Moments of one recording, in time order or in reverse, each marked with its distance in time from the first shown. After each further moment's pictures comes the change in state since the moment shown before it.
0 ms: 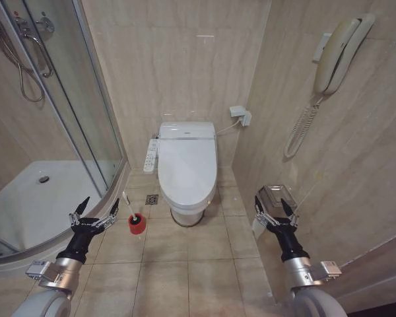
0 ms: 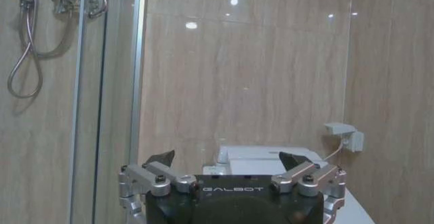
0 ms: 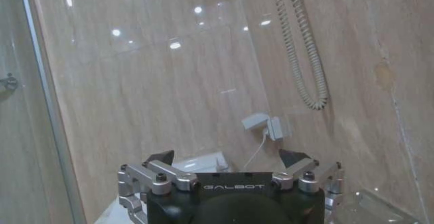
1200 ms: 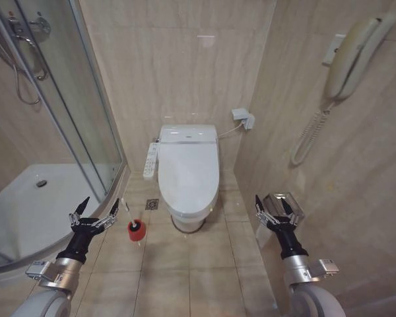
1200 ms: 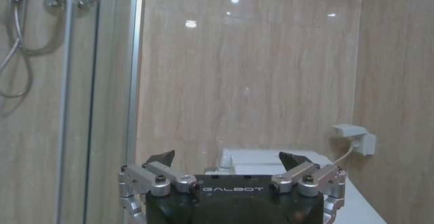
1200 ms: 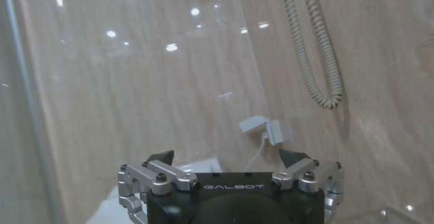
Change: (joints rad) left arm 0.000 0.000 0.000 0.000 0.000 0.000 0.000; right arm 0.039 -0.012 0.009 -0.060 0.004 0.034 0.002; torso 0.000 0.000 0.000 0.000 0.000
